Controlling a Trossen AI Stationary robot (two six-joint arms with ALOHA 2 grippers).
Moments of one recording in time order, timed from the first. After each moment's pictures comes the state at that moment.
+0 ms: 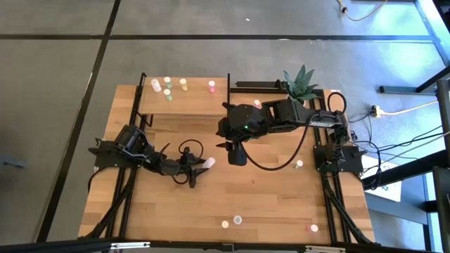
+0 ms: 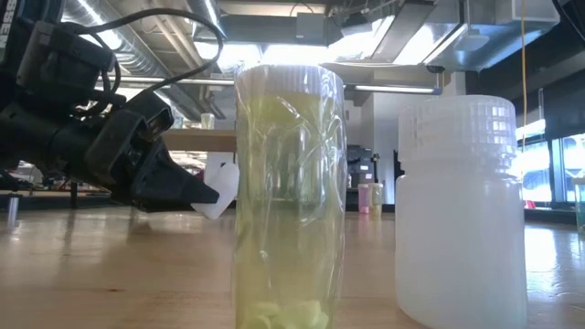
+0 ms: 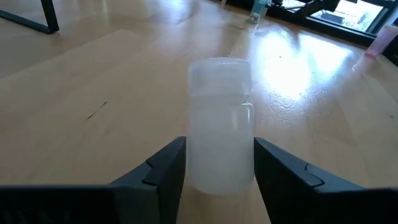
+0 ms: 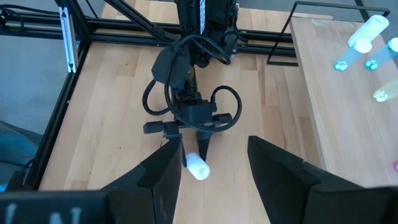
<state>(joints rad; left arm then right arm) -0.36 2.00 0.26 1.40 -0.56 -0.46 0.13 1.95 2.36 -1.14 0.08 0.02</state>
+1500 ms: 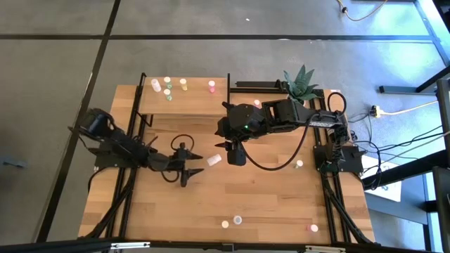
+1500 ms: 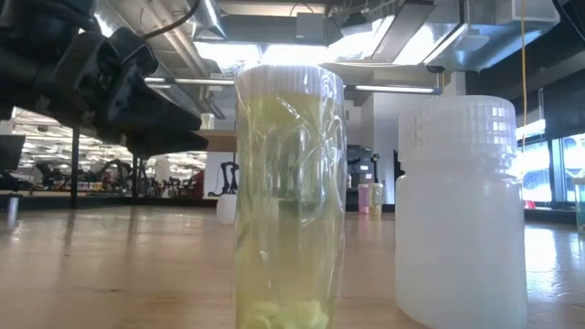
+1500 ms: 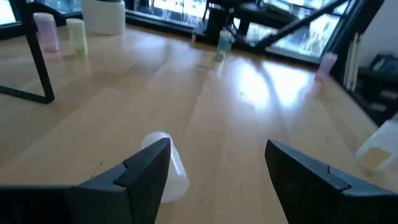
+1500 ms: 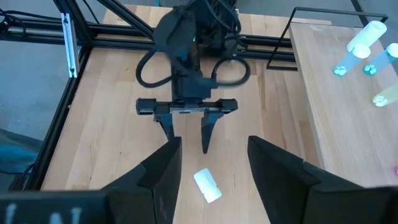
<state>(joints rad) -0.39 1.53 0.19 1.08 -0.51 -0.34 0.13 1.95 2.36 -1.12 0.08 0.02</state>
